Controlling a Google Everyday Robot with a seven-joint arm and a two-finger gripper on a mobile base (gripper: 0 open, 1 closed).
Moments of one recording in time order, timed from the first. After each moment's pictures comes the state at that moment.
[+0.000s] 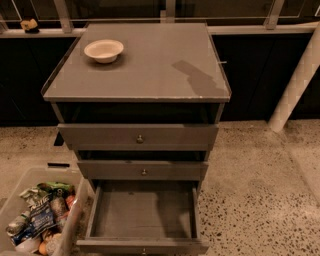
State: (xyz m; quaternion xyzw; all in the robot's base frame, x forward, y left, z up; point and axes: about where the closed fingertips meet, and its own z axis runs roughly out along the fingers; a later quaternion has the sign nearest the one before) arm 0.699 -0.246 1.137 -0.48 0.61 -0.12 0.62
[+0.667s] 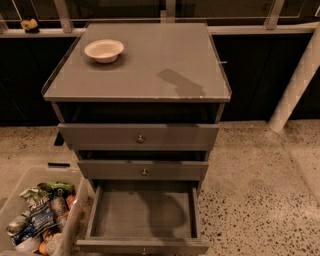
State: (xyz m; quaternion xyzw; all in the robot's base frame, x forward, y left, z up) arm 0.644 -0.214 1.162 -0.52 0.59 -0.11 0.61
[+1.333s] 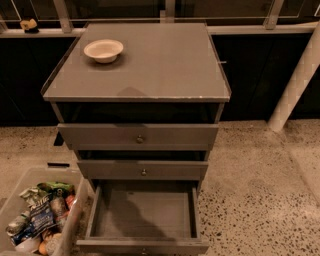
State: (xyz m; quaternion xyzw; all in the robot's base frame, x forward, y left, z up) arm 0.547 -0.125 1.199 -0.48 0.52 -0.07 0.70
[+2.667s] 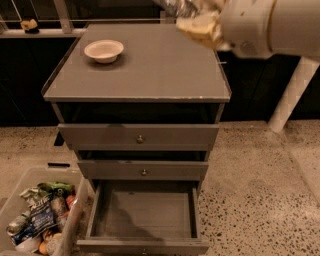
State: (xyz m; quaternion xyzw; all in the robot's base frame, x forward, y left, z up) arm 0.524 -0.069 1.096 -0.52 0.58 0.00 0.62
